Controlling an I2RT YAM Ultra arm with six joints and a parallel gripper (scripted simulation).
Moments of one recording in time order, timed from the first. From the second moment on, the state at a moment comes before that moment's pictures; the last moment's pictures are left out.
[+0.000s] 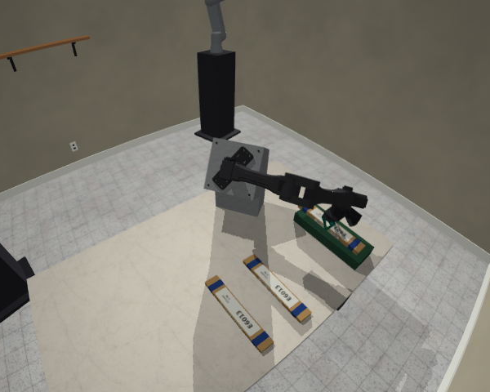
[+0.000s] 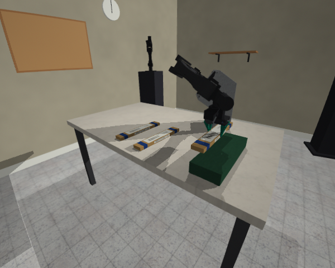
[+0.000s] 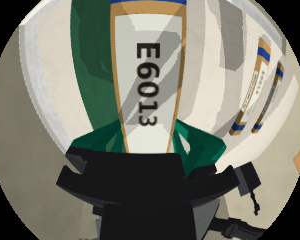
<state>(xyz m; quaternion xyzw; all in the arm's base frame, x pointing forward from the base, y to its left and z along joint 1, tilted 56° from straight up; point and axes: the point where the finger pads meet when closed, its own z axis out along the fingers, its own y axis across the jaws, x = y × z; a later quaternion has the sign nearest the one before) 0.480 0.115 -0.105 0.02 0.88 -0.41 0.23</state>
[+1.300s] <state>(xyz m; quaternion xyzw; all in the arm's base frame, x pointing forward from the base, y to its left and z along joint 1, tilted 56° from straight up) 0.481 0.114 -0.106 0.01 0.88 -0.41 0.24</state>
